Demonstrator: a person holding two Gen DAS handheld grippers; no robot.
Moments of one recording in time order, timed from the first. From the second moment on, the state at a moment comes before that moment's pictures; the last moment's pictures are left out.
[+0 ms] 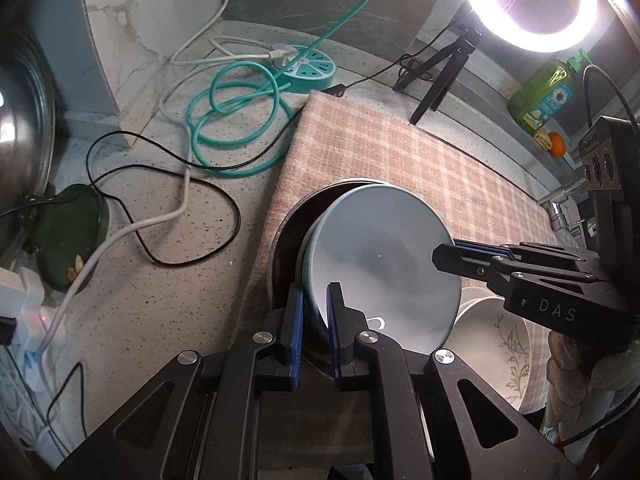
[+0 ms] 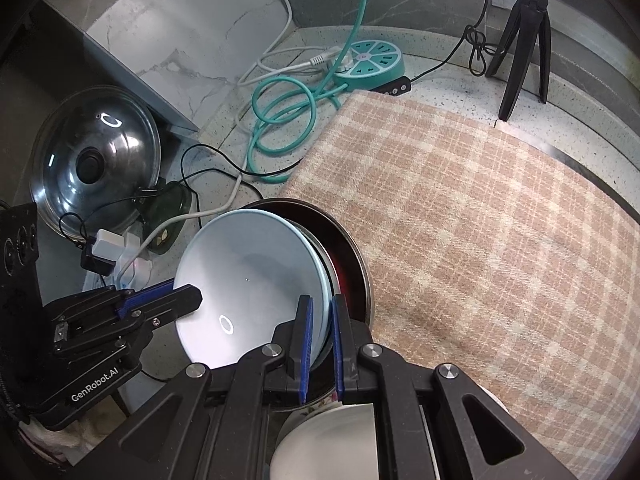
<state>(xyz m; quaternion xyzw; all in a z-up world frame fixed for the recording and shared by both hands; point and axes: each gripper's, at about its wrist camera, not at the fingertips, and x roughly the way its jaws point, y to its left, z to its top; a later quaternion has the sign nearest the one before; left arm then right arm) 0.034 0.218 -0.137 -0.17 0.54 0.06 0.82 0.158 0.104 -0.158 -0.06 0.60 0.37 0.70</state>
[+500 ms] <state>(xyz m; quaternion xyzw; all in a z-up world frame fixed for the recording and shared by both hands) 0.032 0.222 -0.134 -0.18 0.54 0.06 0.82 0.161 0.100 -0.153 -0.07 0.60 0.38 0.71</state>
